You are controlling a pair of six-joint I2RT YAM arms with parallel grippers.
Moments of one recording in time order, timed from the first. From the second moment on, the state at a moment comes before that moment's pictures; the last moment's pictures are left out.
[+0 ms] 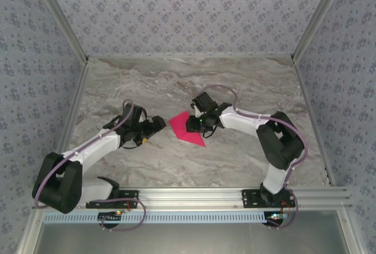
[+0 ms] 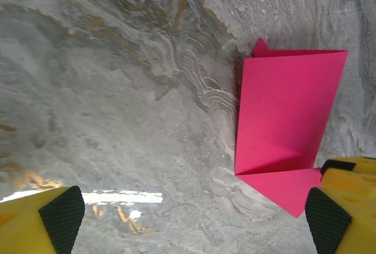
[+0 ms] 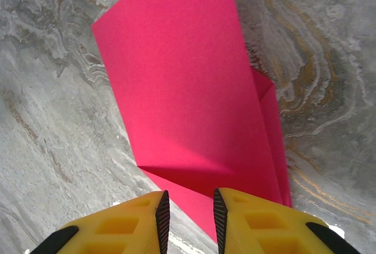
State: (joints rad) left arm -0.43 1.26 0.63 -0.31 0.26 -0.93; right arm 0.69 1.77 1.10 -0.39 -0.27 0.57
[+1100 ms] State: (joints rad) left arm -0.57 1.61 0.59 0.23 0.51 -1.20; right arm 0.49 1.83 0.91 -0.14 -0.60 0.65
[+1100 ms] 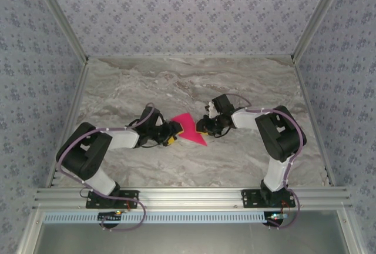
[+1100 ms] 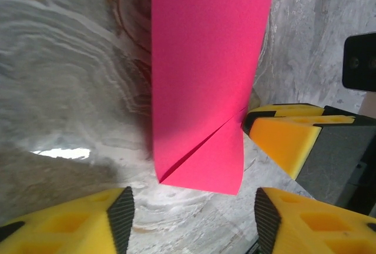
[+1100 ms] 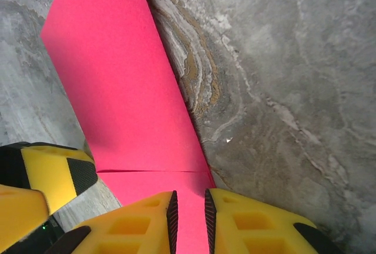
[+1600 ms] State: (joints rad) left arm -0.58 1.63 0.61 0.26 0.52 -1.21; right arm 0.49 1.83 0.91 -0.12 -0.63 0.65
